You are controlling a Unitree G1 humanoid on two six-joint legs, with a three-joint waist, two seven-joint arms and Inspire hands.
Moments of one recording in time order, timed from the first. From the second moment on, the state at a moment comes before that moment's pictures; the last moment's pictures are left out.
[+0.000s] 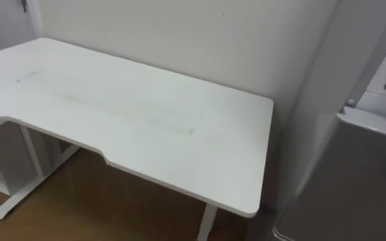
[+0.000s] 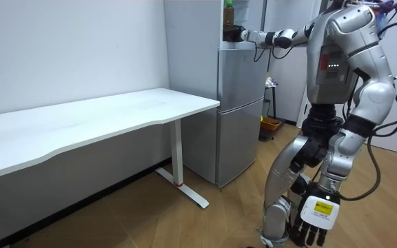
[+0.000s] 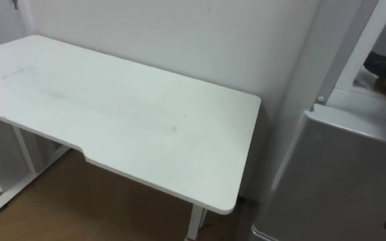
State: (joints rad) left arm 0.41 0.39 0.05 0.72 -0.13 0.22 -0.08; right arm -1.01 -0.82 0.10 1.02 0.79 -0.07 -0.21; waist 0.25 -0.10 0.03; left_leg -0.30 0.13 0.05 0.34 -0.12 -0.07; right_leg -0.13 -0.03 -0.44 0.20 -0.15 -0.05
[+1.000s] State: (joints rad) left arm 0.47 0.38 0.07 0.68 -0.12 0.22 -0.10; right arm -1.00 -0.82 0.09 1.03 0.79 0.06 0.01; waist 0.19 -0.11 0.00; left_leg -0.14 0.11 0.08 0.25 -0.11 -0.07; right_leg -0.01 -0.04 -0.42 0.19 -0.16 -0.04
